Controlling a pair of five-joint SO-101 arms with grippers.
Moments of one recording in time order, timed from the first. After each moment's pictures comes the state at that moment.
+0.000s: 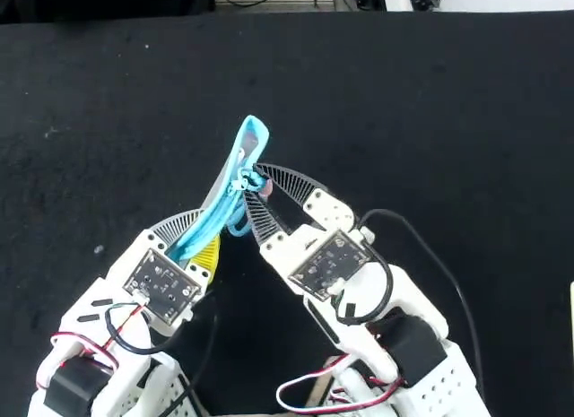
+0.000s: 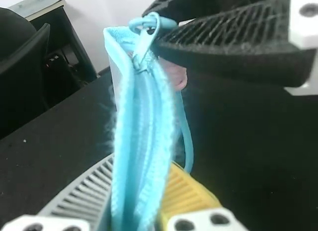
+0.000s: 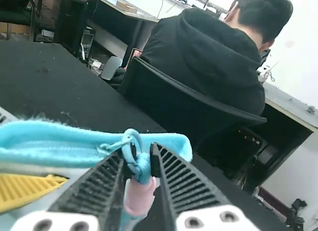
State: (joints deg) left arm 21.9 -104.5 65.3 64.0 -19.3; right arm -35.1 -81.5 60.8 35.1 23.3
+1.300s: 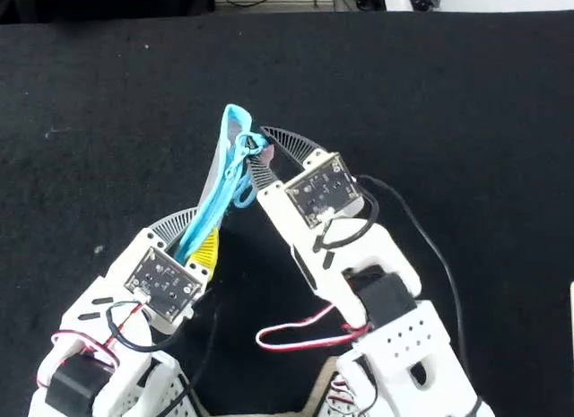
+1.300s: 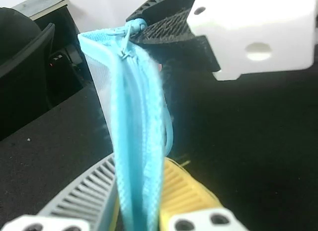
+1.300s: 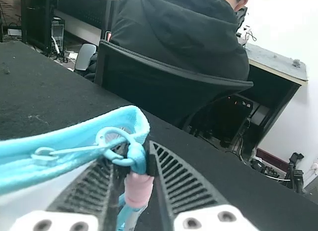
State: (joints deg) left arm 21.5 -104.5 65.2 64.8 -19.5; right arm -24.7 -61.3 60.6 19.0 15.2
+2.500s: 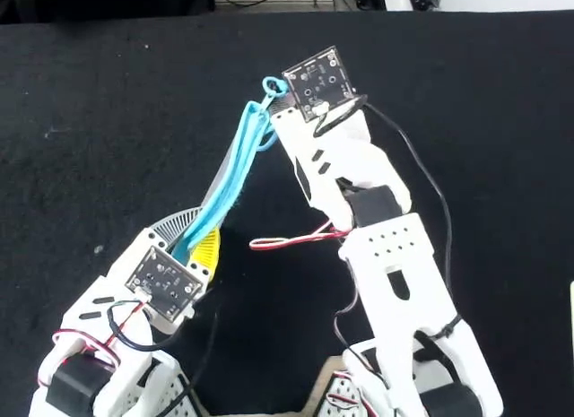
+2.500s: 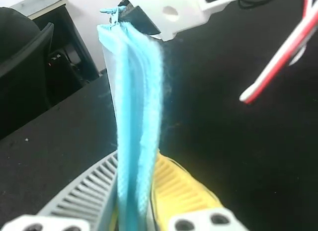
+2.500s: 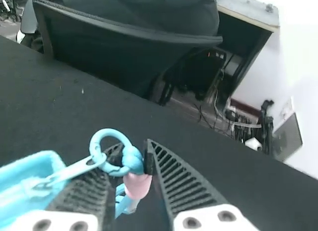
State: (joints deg) left arm 21.5 -104.5 65.4 64.7 -19.5; right arm -14.5 -31.6 38.0 21.1 15.2
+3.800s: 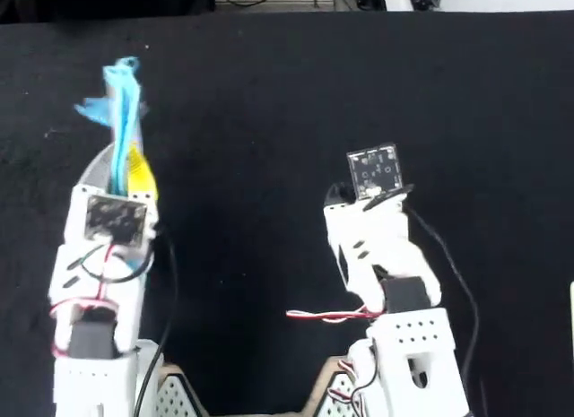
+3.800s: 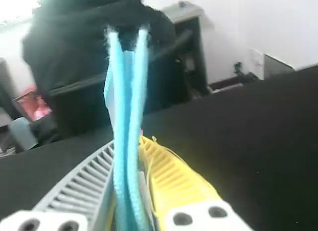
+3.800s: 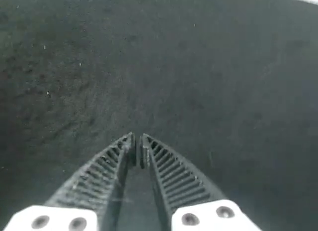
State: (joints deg) left arm -4.9 -94.3 79.3 21.3 -19.1; right arm -6.5 -66.4 78.2 32.0 5.1
